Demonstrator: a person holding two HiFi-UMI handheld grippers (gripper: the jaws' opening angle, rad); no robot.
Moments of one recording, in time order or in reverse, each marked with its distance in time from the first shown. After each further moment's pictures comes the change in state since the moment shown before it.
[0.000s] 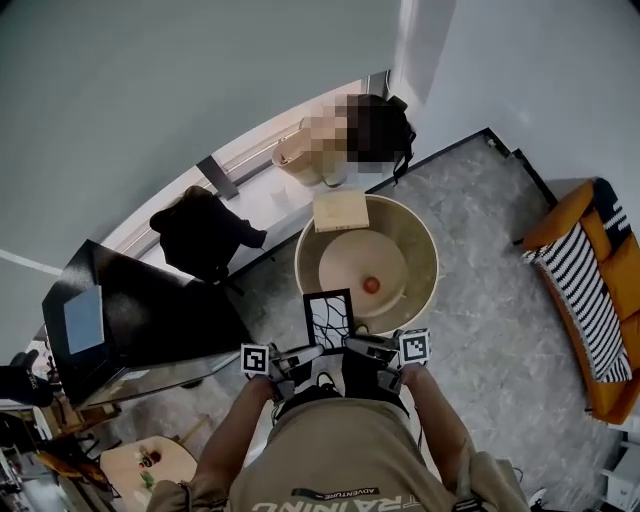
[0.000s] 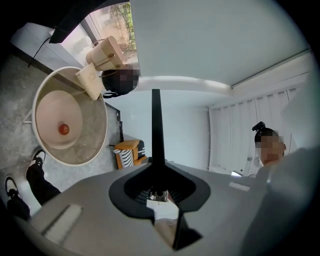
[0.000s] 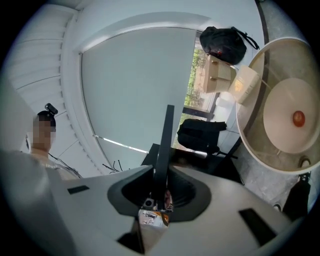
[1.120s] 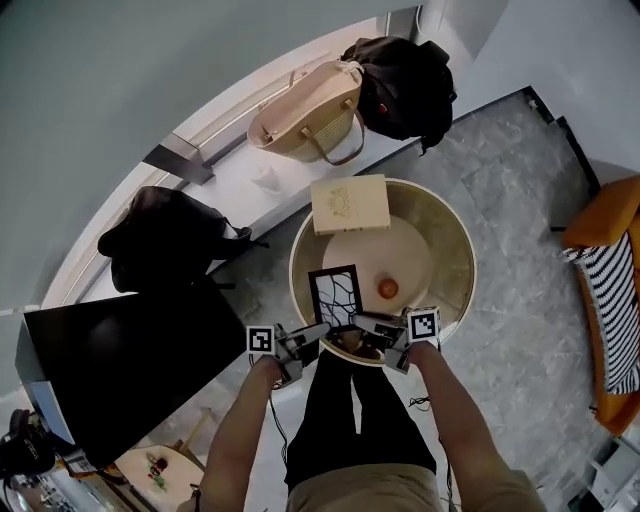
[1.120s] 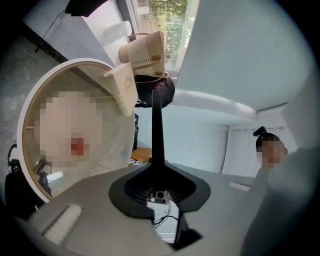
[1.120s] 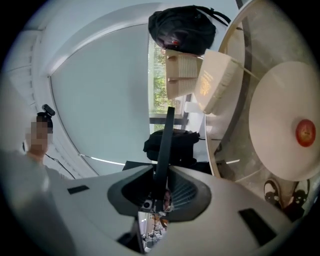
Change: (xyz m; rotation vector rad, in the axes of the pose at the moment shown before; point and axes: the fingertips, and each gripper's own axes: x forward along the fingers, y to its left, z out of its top) left arm 0.035 0.234 0.168 -0.212 -0.067 0.120; right arm 0.030 -0.261 0.128 0.195 0.018 -0.065
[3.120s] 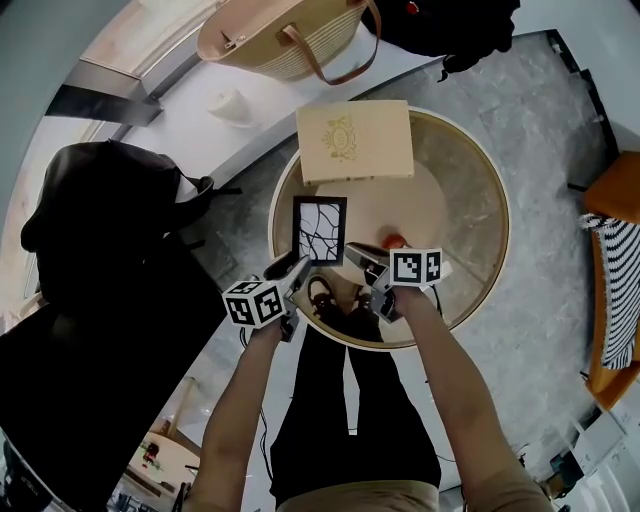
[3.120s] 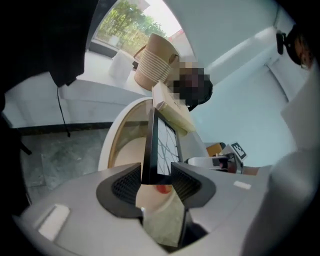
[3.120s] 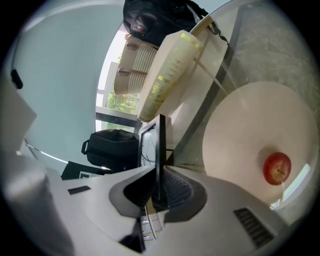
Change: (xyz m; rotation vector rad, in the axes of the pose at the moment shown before) left arm -0.025 0.168 0.118 0.472 -0.102 0.700; right arm 0.035 -0.197 0.049 -0.005 -0.002 -0.495
